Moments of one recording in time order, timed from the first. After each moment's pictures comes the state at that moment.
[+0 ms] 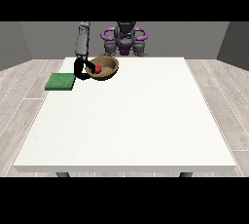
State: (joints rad) left arm -0.71 0.66 0.52 -1.20 0.36 -0.42 0.19; right arm -0.23 -0.16 -0.23 -0.95 -0.09 -0.14 -0.25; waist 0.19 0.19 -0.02
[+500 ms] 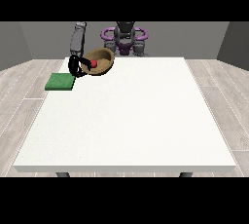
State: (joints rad) left arm -0.63 0.70 0.57 -1.12 0.34 -0.44 0.16; right arm -0.27 -0.25 -0.17 -1.01 -0.15 -0.06 0.07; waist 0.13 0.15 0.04
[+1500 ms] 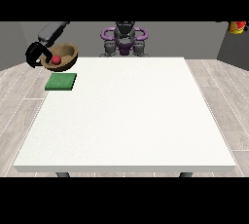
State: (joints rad) left arm -0.55 0.75 0.62 -1.07 0.34 -0.47 0.00; right arm -0.43 -0.63 -0.37 -0.84 -0.19 0.01 0.10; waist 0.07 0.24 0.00
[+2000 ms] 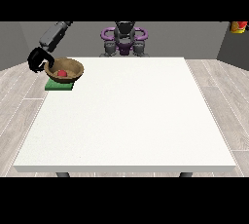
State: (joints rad) left arm -0.55 0.78 0.60 -1.06 0.37 -0.48 -0.03; right arm -0.51 -0.59 -0.41 -0.71 -0.21 0.00 0.06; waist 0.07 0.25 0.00
